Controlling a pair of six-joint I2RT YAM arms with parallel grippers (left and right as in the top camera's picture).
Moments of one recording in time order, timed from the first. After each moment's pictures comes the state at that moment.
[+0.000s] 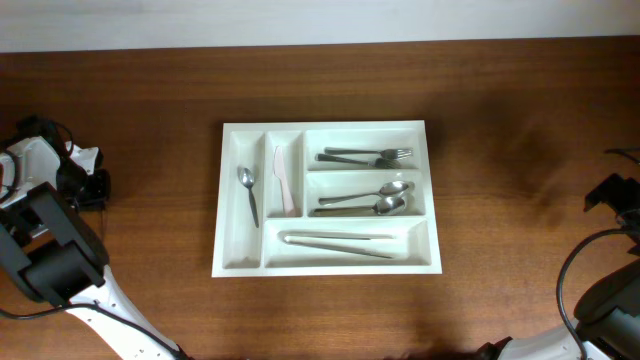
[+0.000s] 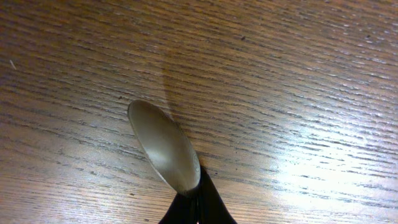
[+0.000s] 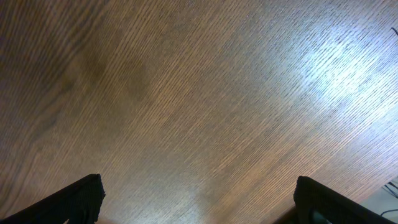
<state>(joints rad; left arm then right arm) 0.54 2.28 1.75 -1.06 -0.03 0.36 -0.78 1.80 1.55 -1.28 0.01 0.18</state>
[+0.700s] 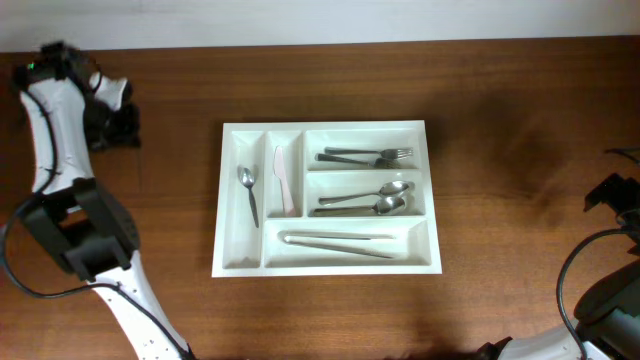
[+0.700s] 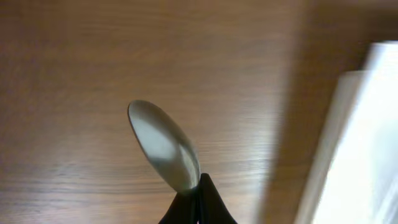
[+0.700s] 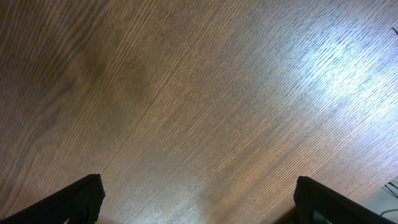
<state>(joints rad) 0.32 2.35 2.31 -1.46 0.21 0.24 -0.78 1.80 1.55 -1.28 0.01 0.18</state>
